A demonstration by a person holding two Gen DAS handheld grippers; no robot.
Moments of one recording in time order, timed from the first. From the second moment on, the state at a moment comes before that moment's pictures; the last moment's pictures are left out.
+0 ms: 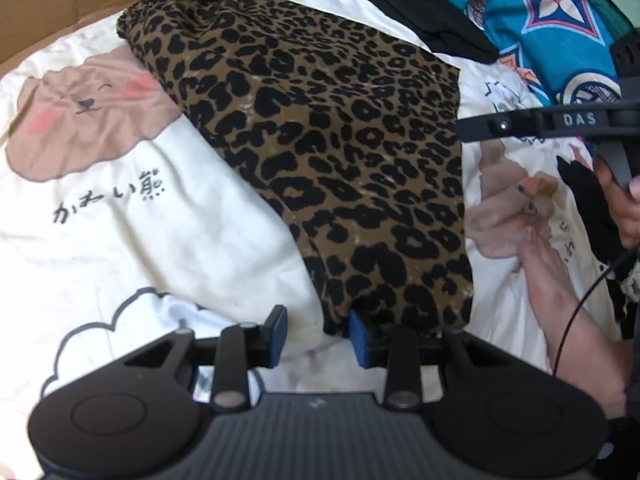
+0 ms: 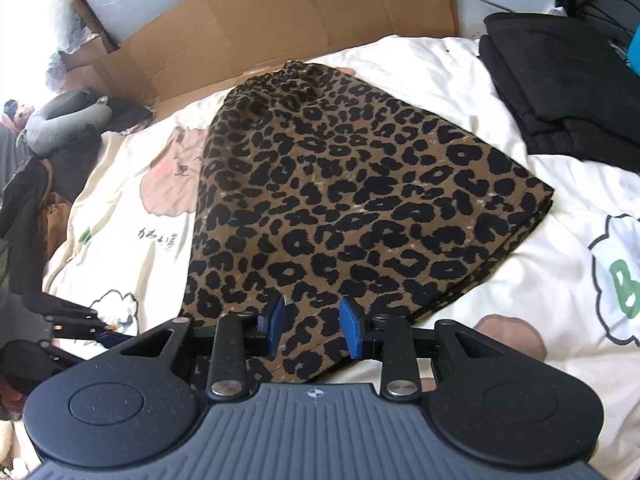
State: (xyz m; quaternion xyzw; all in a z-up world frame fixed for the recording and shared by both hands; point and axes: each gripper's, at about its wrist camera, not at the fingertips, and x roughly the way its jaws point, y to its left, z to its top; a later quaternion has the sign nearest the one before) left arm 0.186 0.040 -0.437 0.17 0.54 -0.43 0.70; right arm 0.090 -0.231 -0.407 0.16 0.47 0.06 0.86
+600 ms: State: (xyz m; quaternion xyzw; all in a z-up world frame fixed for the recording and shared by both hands) left arm 0.174 0.050 -0.442 0.18 0.50 -0.47 0.70; right arm 0.087 -0.212 -0.411 0.16 0.49 0.13 0.85
